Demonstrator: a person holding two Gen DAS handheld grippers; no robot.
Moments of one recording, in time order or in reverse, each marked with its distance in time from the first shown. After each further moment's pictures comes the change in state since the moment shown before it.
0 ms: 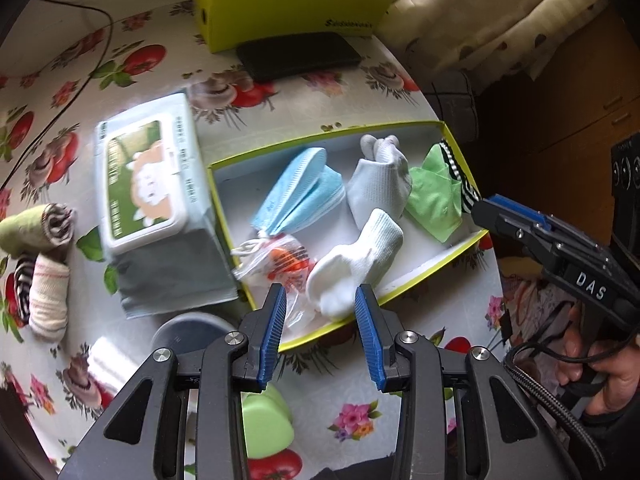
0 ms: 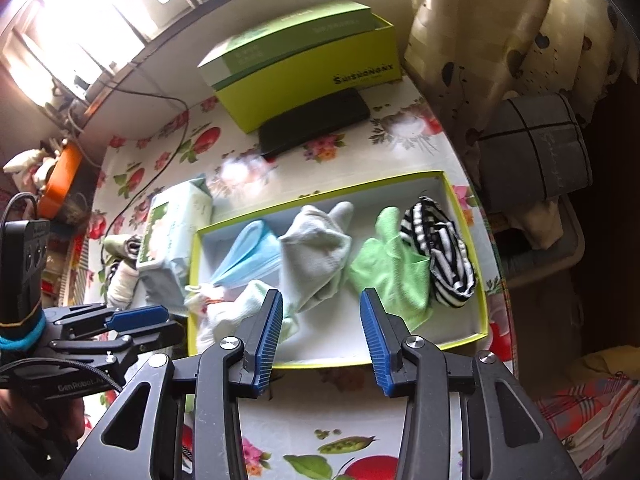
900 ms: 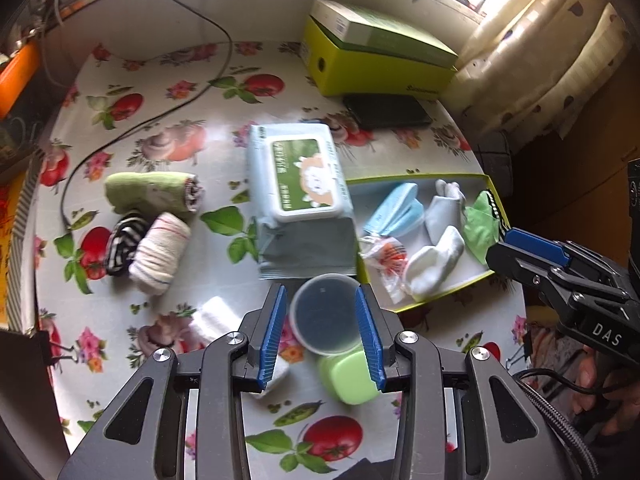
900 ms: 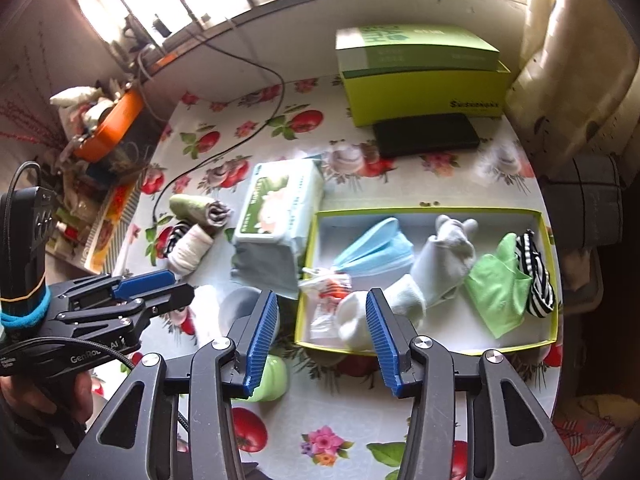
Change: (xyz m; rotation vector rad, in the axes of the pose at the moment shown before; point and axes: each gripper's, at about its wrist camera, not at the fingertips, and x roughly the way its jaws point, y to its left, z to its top) left arm -0.082 0.071 -0.053 -0.132 -0.190 0.124; right arm -0.013 0.119 -0.012 -0.203 0.016 0.068
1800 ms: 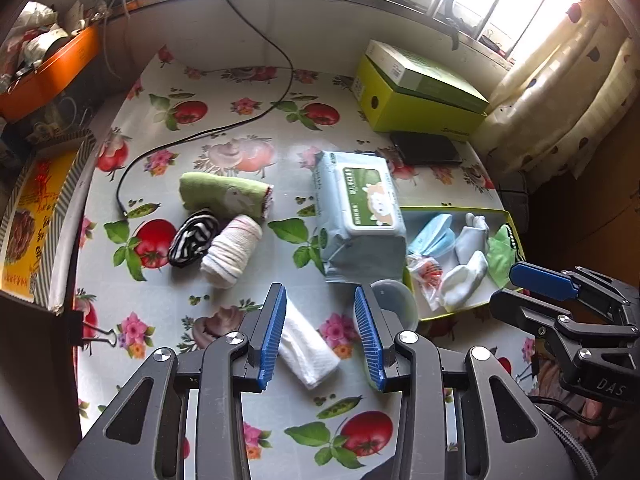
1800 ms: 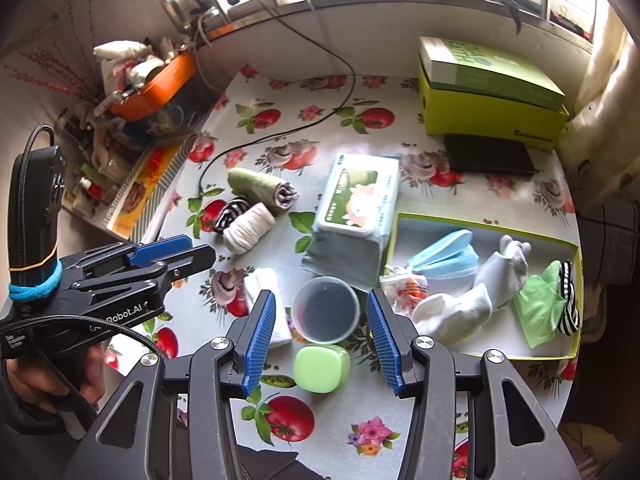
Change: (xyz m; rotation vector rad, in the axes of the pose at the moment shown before) left arm -0.043 0.050 -0.019 -0.101 -0.106 0.054; right arm -0.001 0.081 0.002 -0.151 0.047 0.045
